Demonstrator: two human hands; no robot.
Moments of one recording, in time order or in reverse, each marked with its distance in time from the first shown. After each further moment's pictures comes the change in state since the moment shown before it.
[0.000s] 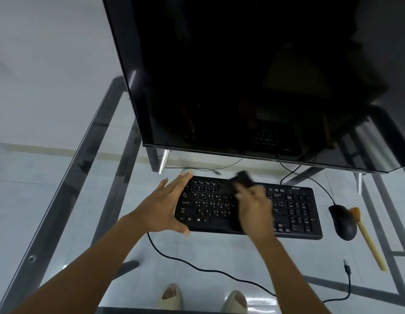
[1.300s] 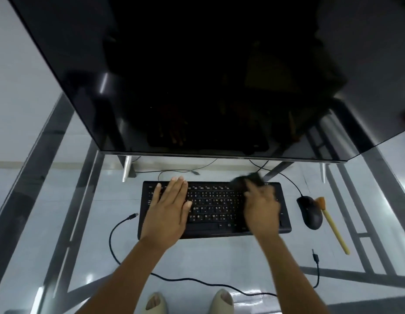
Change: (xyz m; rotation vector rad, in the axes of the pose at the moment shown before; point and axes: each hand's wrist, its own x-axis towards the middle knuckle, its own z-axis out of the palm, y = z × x) left_hand 0.040 0.055 0.072 0.309 0.349 -0.057; right_hand 0.005 0.062 -0.040 -0.125 0.105 0.235
